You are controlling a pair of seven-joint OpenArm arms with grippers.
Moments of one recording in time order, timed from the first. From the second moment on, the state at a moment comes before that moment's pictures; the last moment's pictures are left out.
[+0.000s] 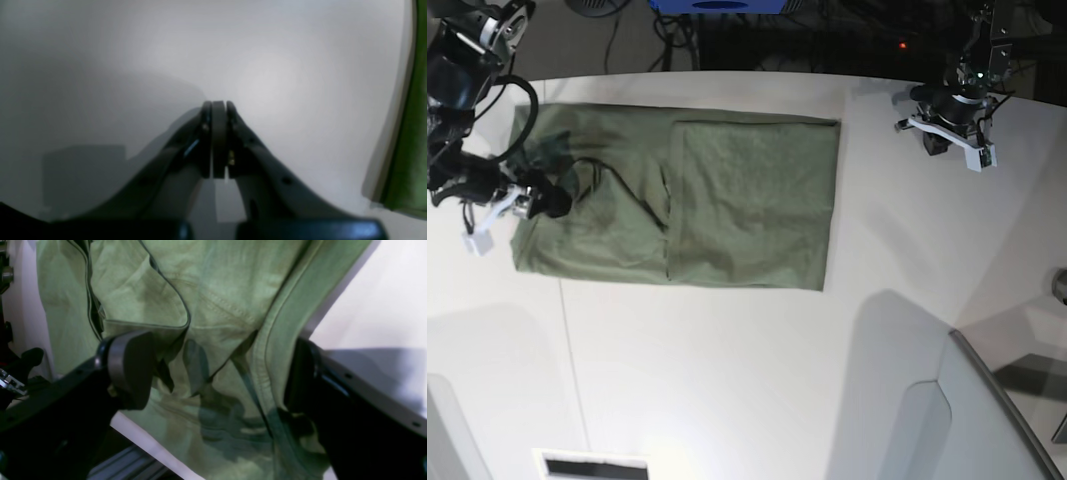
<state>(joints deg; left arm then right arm) 25.1 -21.5 -6.7 78.3 -34.5 0.7 14.8 6.3 11.0 36.2 53.3 28.7 43.2 -63.5</state>
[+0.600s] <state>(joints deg) 25.1 -21.5 -6.9 78.2 -34.5 0.7 14.8 6.0 13.0 36.5 52.9 27.0 42.8 -58.9</state>
